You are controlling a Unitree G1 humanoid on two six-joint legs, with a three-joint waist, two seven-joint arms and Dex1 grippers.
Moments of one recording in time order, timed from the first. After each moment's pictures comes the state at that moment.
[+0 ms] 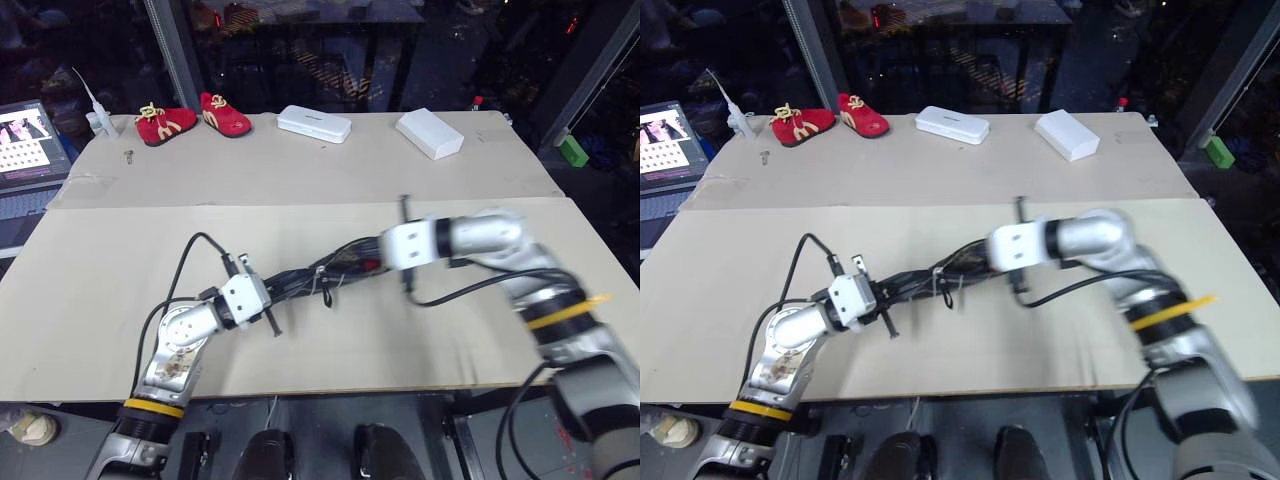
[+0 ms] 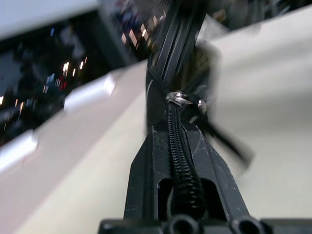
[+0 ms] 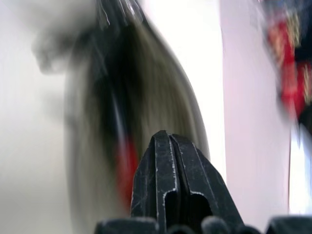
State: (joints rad) left arm -0.19 0.48 -0.08 0.07 -0.18 -0.38 -0.83; right arm -0.73 -0.85 0.19 0.13 0.12 -0.04 1.15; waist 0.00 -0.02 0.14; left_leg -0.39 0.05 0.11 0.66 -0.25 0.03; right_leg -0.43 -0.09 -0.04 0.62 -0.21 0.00
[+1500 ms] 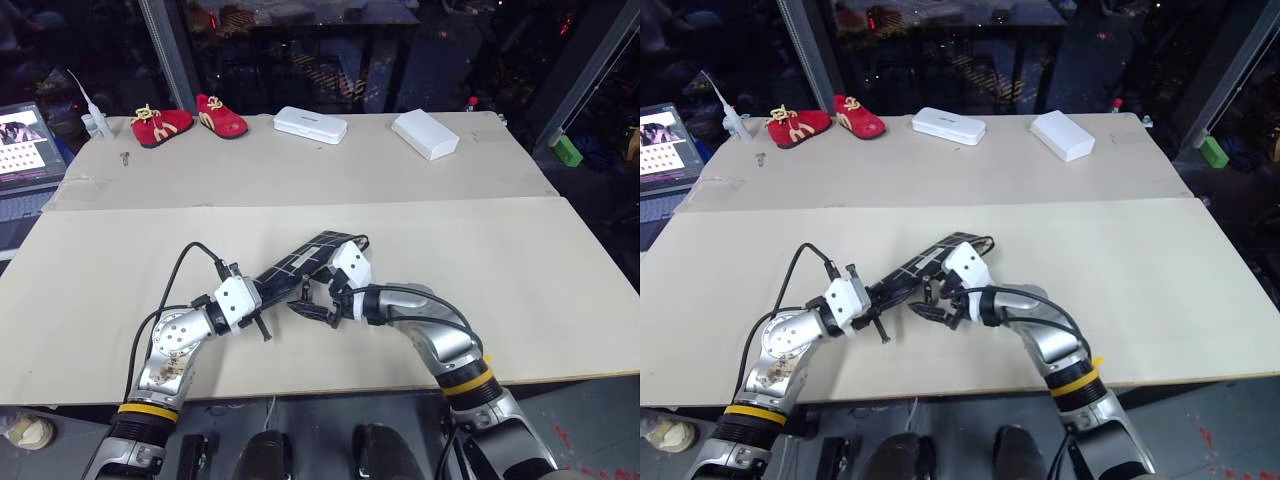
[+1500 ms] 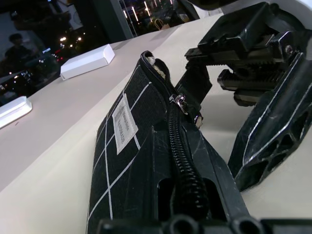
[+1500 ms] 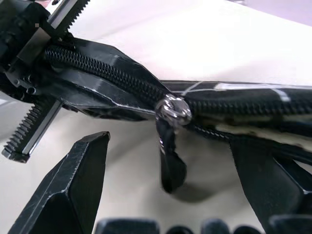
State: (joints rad) left arm -0.22 0.45 -0.09 0.14 -0.17 -0.37 -0.85; right arm -0.50 -0.21 0.32 0.02 0.20 0.52 0.75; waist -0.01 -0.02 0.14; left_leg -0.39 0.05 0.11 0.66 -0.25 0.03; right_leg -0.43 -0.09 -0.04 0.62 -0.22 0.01
